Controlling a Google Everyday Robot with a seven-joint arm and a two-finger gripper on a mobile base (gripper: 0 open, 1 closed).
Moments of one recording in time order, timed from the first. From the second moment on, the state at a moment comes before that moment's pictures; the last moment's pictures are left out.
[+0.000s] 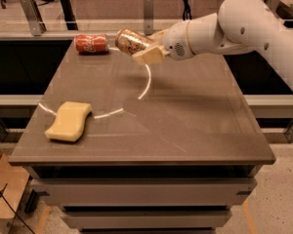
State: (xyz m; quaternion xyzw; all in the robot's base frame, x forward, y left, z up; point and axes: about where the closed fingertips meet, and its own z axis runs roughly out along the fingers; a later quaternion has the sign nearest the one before) arm 0.678 -0.004 0.933 -0.49 0.68 0.25 0.48
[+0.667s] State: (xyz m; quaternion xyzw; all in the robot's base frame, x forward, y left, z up) arm 0.603 0.054 0.914 -0.55 0.64 0.32 0.43
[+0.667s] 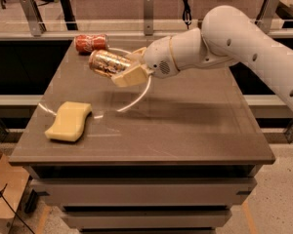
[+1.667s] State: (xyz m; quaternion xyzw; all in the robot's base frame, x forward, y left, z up) arm 0.576 0.073 0.858 -0.54 0.67 0.35 0.38
